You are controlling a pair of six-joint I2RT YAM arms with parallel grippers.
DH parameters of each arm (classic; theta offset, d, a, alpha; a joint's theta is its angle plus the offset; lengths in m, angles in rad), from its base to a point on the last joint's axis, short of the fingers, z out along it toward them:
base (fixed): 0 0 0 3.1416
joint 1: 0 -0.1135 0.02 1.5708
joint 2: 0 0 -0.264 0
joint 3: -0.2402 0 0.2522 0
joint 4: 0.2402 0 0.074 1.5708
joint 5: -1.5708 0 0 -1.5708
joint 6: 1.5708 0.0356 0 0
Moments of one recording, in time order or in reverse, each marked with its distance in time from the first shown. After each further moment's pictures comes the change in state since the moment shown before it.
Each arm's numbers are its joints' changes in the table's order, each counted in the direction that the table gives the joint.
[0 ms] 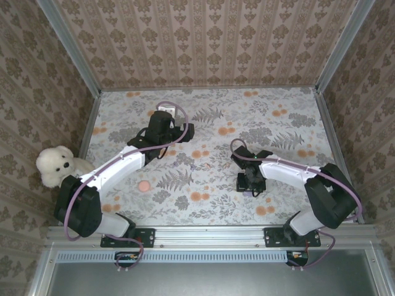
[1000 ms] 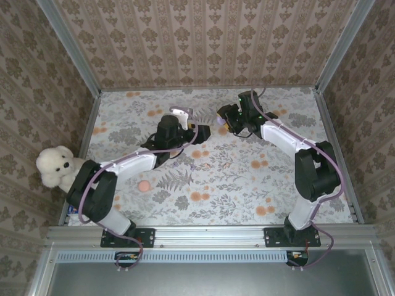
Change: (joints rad) left arm 0.042 0.180 0.090 -0.494 -0.328 -0.118; right arm 0.267 0.299 -0.503 -0.616 0.308 0.570
